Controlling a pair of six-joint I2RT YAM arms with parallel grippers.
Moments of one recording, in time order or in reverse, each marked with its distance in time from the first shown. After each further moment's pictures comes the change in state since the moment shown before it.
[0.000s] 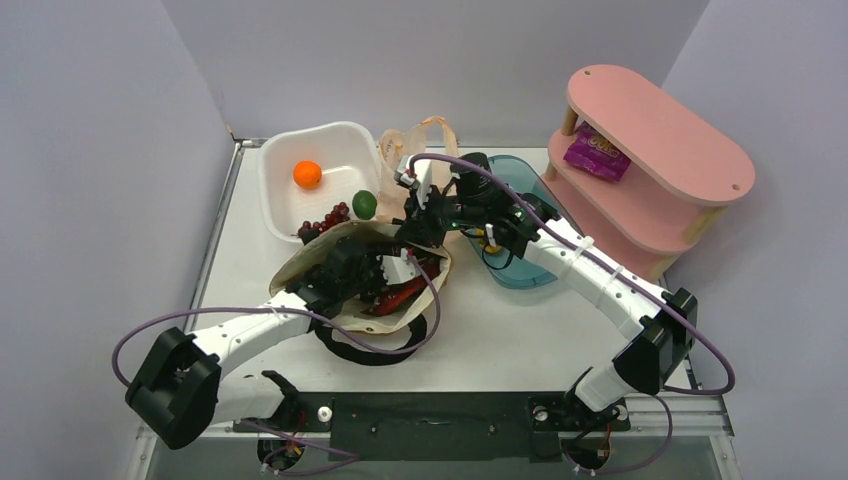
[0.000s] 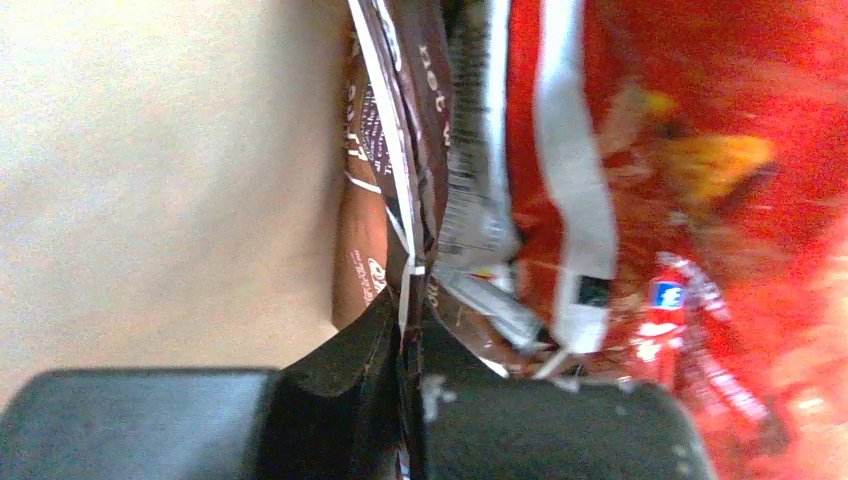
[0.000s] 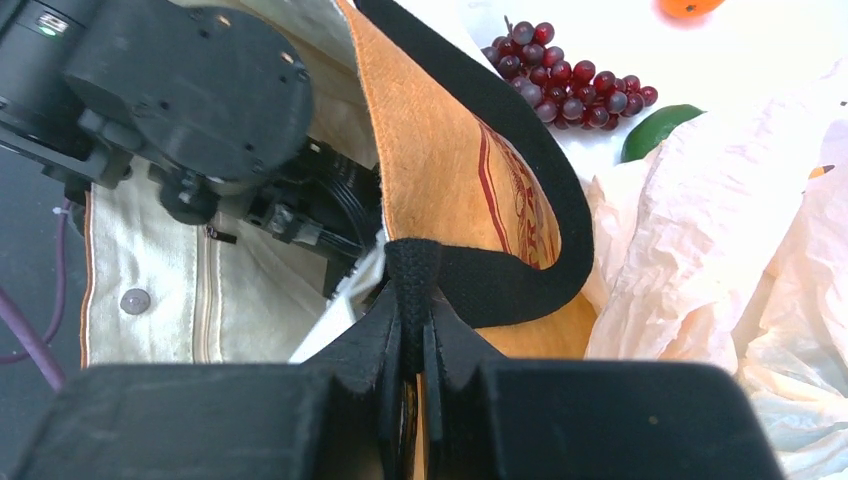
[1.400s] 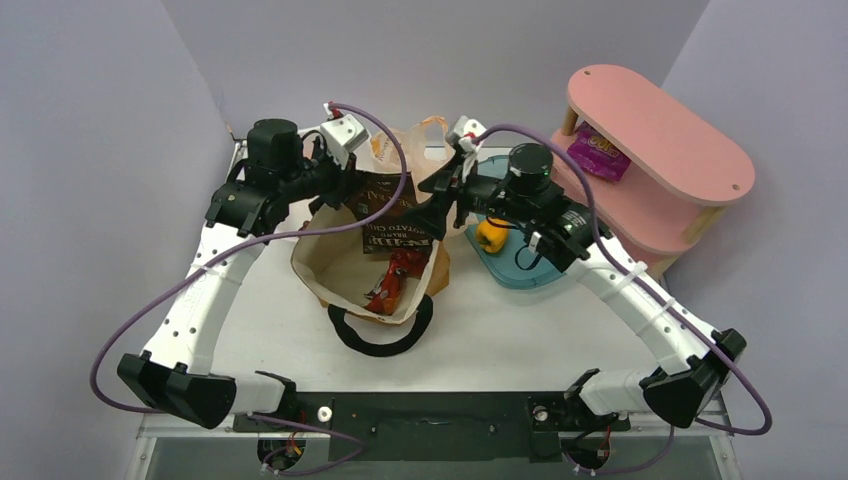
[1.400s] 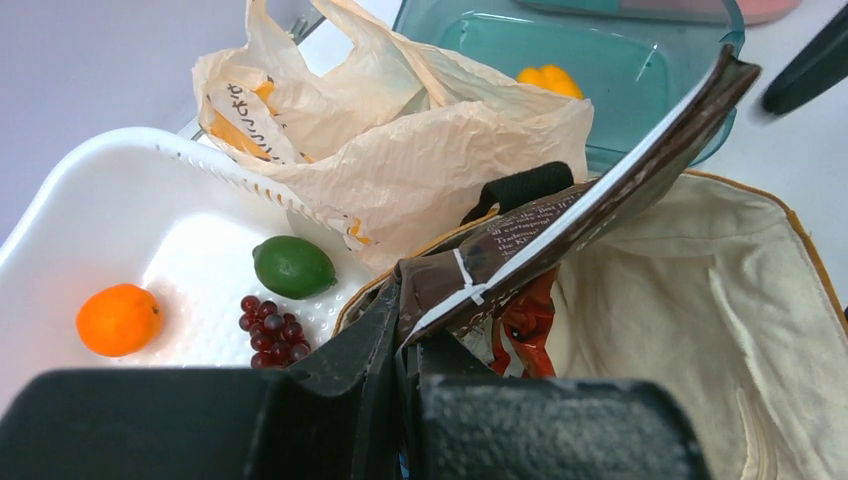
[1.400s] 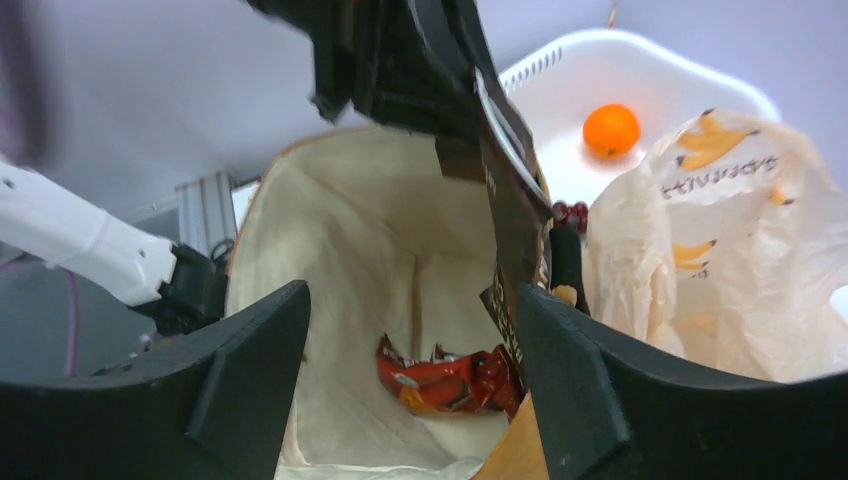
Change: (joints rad) left arm 0.331 0.080 0.930 -0.711 0.455 -0.476; right arm -0.098 -0.215 -0.046 0.242 -0.006 0.281
